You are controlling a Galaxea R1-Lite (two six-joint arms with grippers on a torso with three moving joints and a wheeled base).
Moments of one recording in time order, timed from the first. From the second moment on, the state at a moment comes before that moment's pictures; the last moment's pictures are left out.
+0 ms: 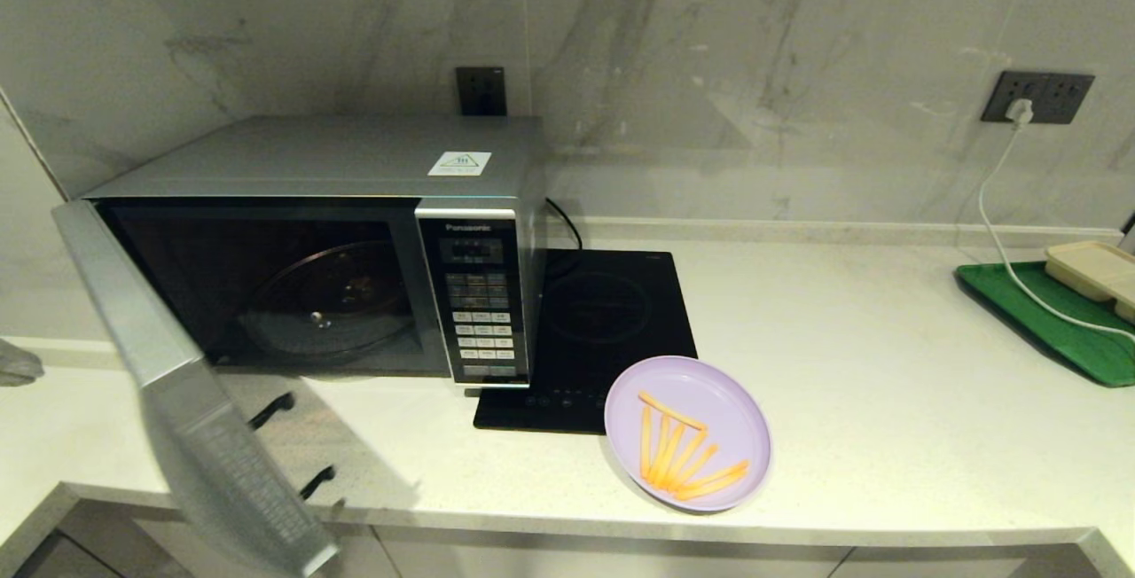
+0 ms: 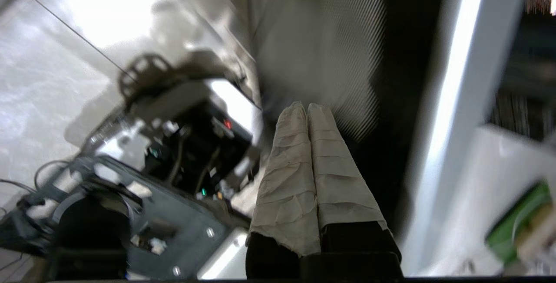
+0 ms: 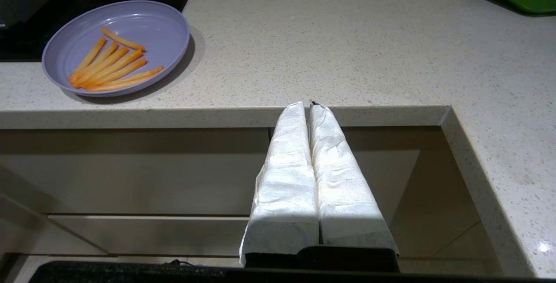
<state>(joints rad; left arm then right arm) 0.37 1.49 -1.65 1.23 -0.25 -0.61 0.00 0.00 -0.07 0.17 -0.05 0.09</state>
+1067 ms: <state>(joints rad) -0.32 1.50 -1.24 0.53 0.28 -0.64 0.00 0.00 -0.07 0.17 -0.05 0.09</state>
